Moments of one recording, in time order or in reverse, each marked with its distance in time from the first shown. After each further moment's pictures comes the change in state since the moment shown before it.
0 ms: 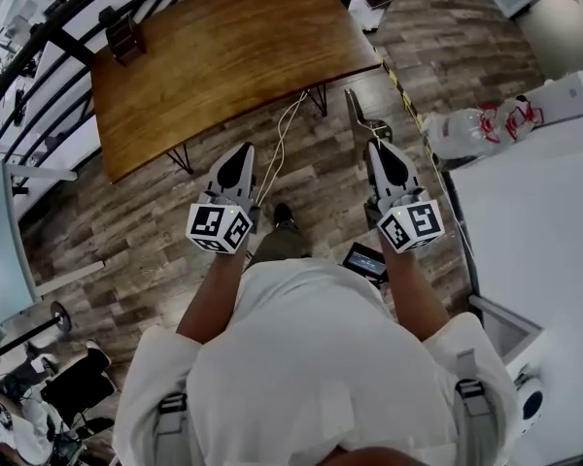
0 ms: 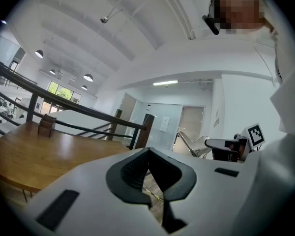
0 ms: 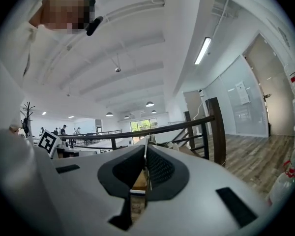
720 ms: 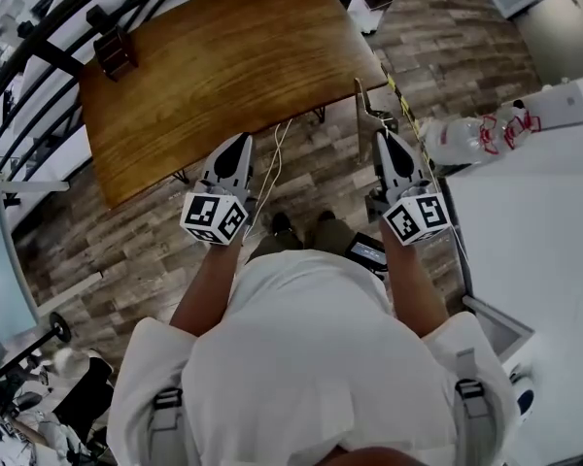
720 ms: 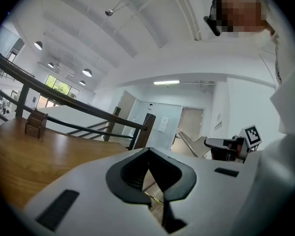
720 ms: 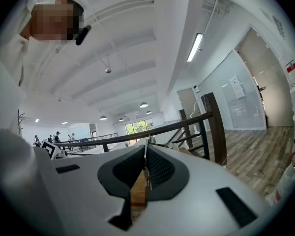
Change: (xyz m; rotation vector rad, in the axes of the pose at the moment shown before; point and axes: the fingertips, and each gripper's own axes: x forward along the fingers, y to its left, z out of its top) left arm 0.091 0.085 0.026 -0.040 0.011 -0.044; right arm 0.113 -0.042 0.015 0.090 -0.013 -0.047
